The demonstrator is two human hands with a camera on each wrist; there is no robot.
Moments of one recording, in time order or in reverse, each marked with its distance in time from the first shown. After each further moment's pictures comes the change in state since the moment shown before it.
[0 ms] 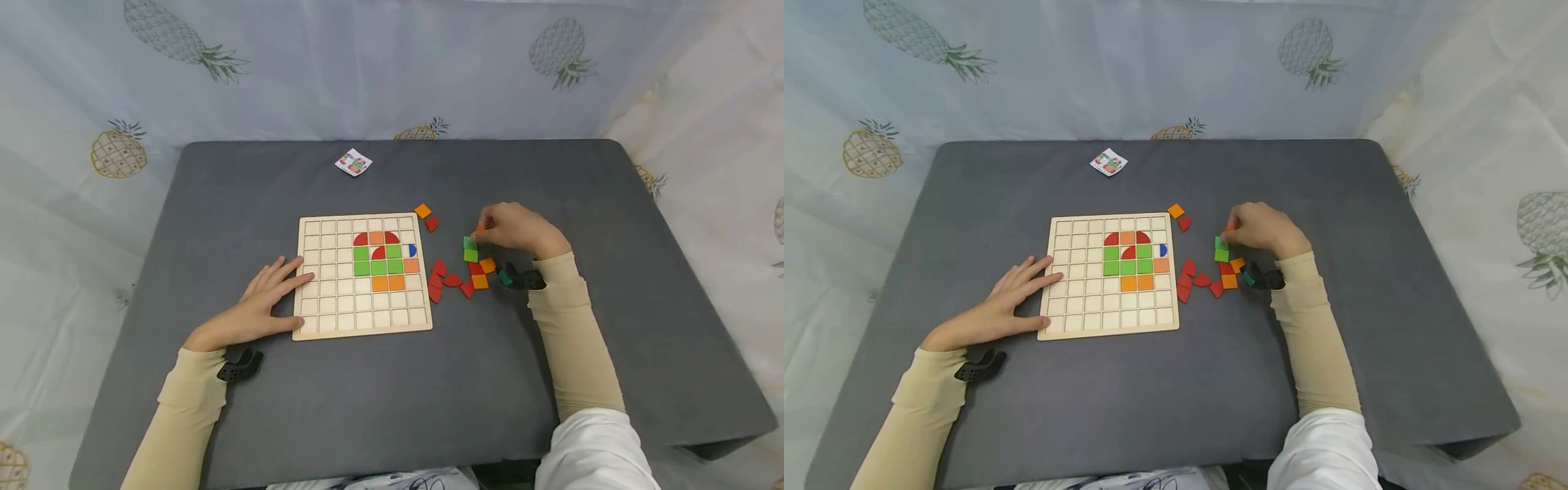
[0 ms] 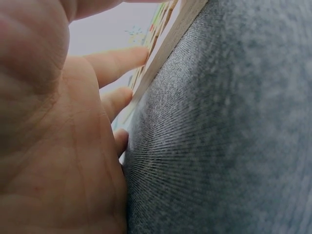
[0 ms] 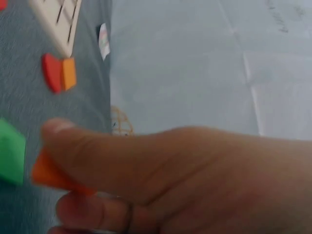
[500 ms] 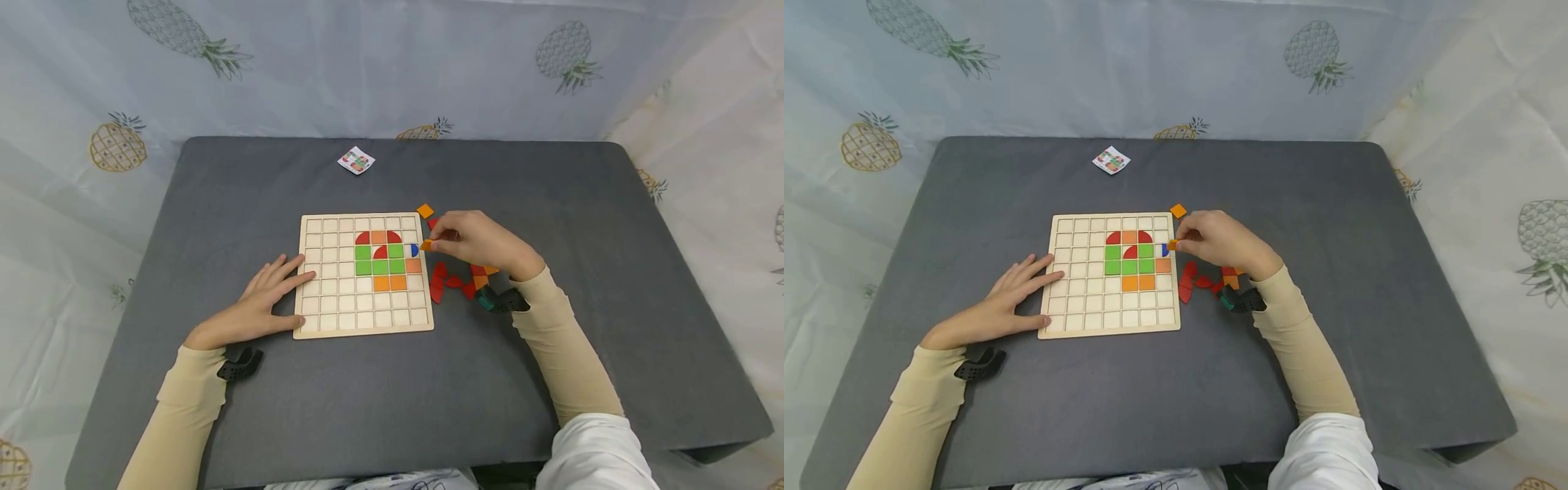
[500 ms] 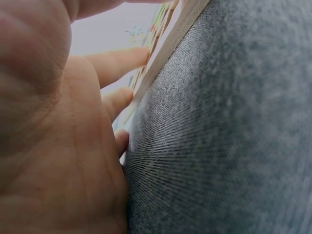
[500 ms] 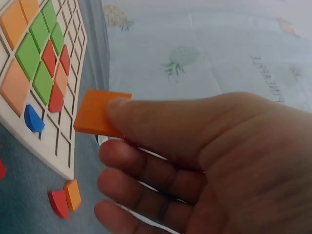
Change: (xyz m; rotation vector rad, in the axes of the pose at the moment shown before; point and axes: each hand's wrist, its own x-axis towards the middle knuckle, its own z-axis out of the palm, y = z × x) left_hand -0.001 0.001 -0.001 -0.009 0.004 0.008; right_hand -0.007 -0.061 0.023 0.052 0.112 -0.365
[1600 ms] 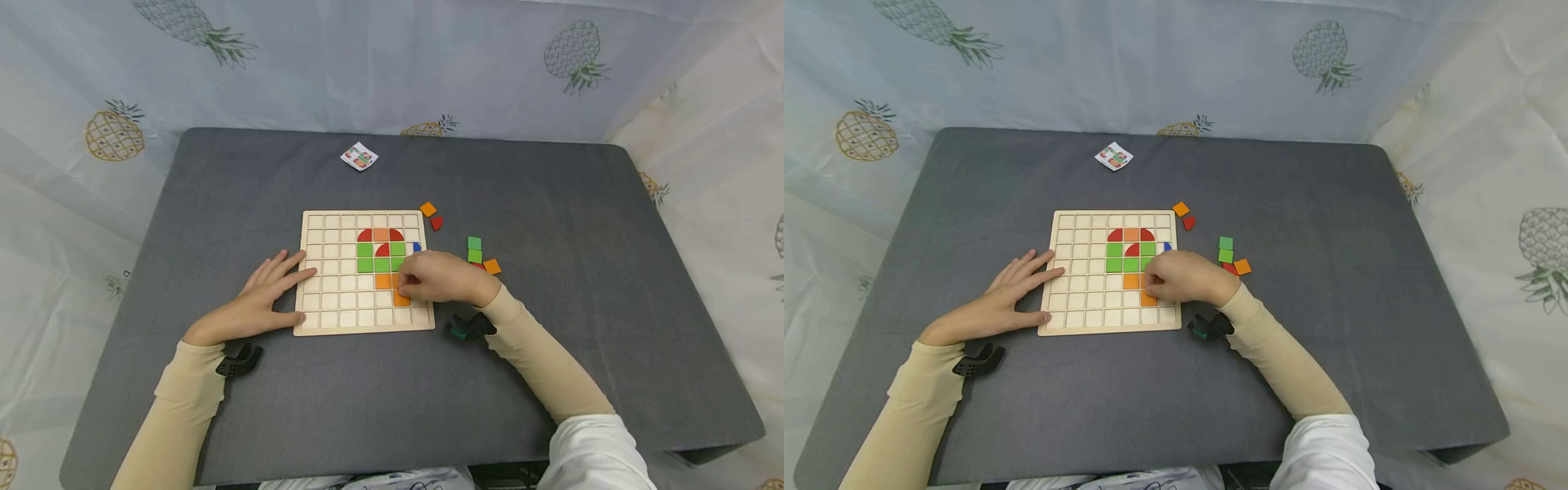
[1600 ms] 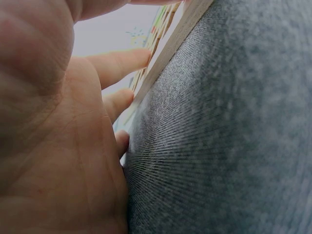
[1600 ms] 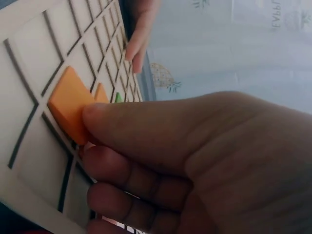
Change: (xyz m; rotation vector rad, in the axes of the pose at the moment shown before) left_hand 0.001 -0.003 -0.001 0.003 0.001 -0.006; right_hand 0.019 -0.034 0.061 -0.062 -0.260 -0.123
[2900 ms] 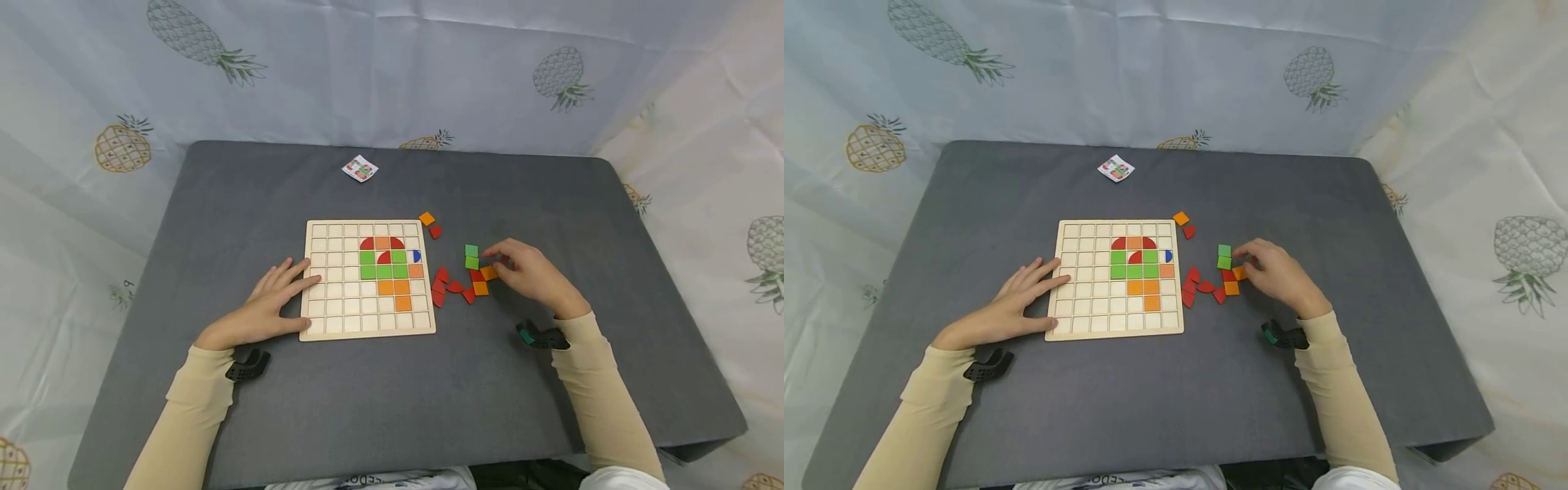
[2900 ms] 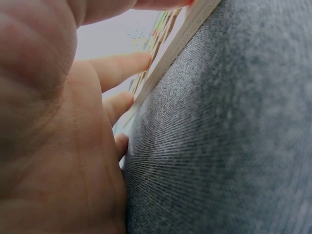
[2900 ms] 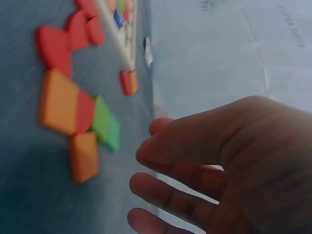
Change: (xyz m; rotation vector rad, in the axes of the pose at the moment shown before) left_hand -0.005 0.004 -0.003 -0.032 -0.003 0.005; right_hand -0.114 0.068 -0.022 0.059 0.395 0.291
